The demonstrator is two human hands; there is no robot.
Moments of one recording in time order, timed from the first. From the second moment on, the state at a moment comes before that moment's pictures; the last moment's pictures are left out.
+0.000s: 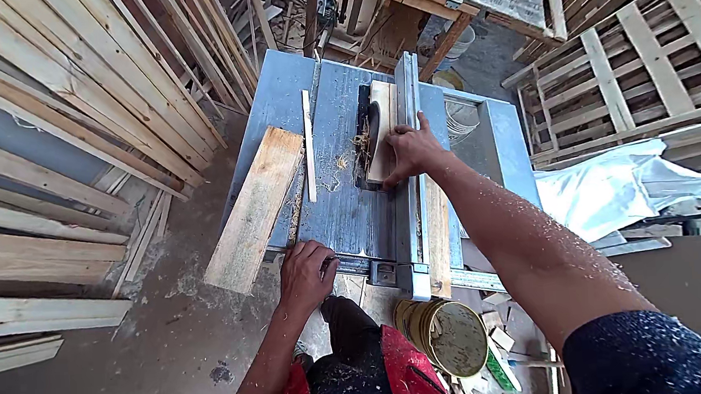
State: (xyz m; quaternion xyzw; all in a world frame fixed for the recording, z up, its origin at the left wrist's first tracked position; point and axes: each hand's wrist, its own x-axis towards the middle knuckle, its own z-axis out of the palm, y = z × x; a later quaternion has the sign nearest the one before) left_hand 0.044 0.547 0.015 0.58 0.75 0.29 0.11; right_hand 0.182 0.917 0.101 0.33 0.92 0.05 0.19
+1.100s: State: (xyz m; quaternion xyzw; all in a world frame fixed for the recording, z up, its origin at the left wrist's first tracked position) left_hand 0.001 0.529 0.098 0.46 0.85 0.25 -0.01; right_hand 0.167 1.081 0.199 0.31 0.95 0.04 -0.05
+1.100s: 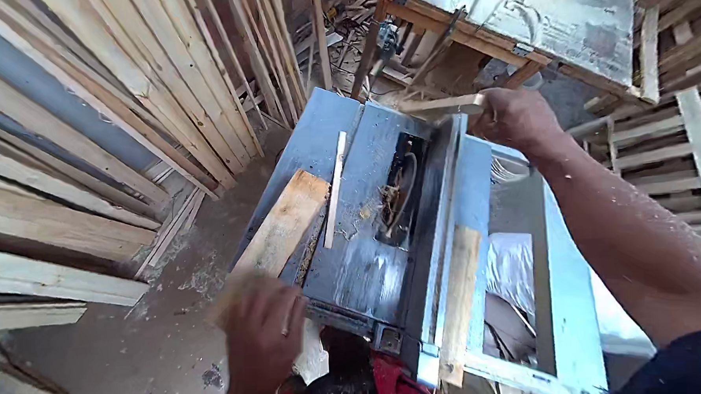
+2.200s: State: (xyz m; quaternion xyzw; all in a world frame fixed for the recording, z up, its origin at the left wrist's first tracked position) left_hand 0.005 0.400 0.065 0.22 0.20 0.66 0.69; right_hand 0.271 0.513 0.100 0.43 0.69 -0.50 -0.31
